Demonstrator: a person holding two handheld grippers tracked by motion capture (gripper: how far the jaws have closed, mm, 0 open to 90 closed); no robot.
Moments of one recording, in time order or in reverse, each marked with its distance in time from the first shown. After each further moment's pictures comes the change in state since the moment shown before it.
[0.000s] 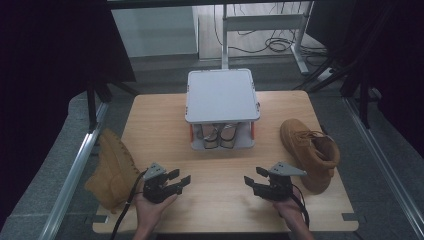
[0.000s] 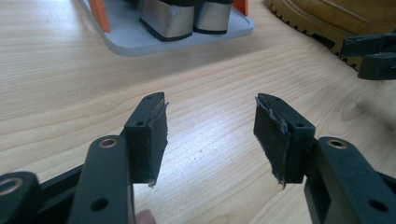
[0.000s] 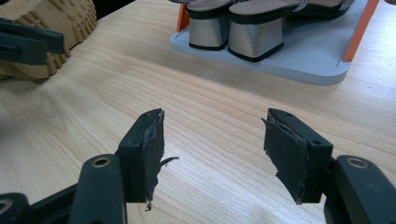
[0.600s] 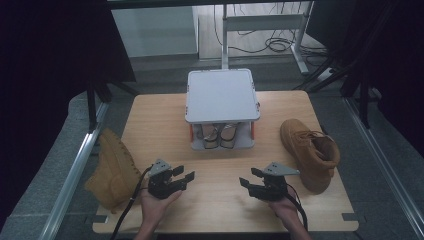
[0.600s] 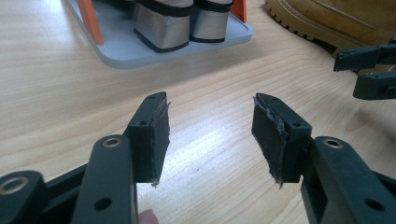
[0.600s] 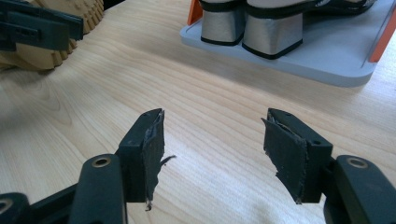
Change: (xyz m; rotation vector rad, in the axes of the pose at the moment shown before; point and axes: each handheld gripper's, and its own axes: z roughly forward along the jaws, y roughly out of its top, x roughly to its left) left arm -0.001 0.007 0.020 0.016 -0.011 0.013; right arm 0.008 0.000 0.010 0.027 0.017 -0.029
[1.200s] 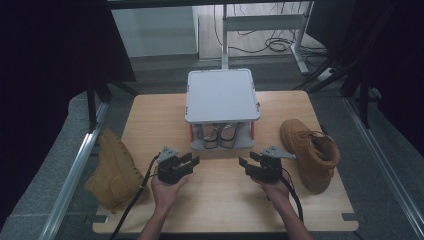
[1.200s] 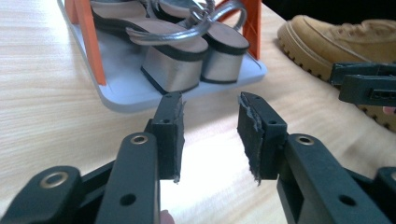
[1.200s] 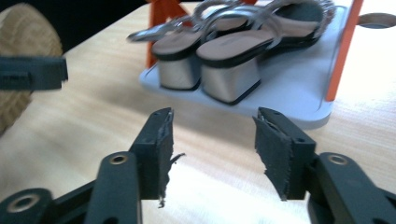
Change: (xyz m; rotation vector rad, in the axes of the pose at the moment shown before) left arm 0.001 0.024 0.030 -0.068 0.039 -0.031; right arm -0.015 0.032 0.025 -0.060 -0.097 0.088
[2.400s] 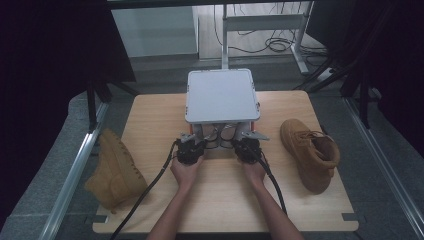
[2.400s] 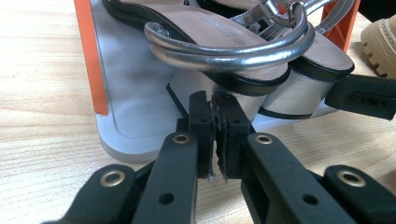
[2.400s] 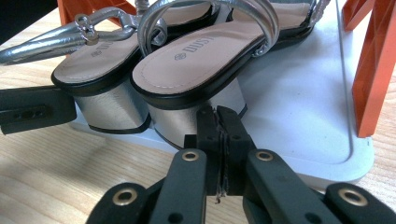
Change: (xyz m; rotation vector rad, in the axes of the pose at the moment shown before) left arm 0.014 0.018 0.098 0.047 0.165 -0.099; right arm -0.009 0.018 0.097 0.049 -0.175 0.111
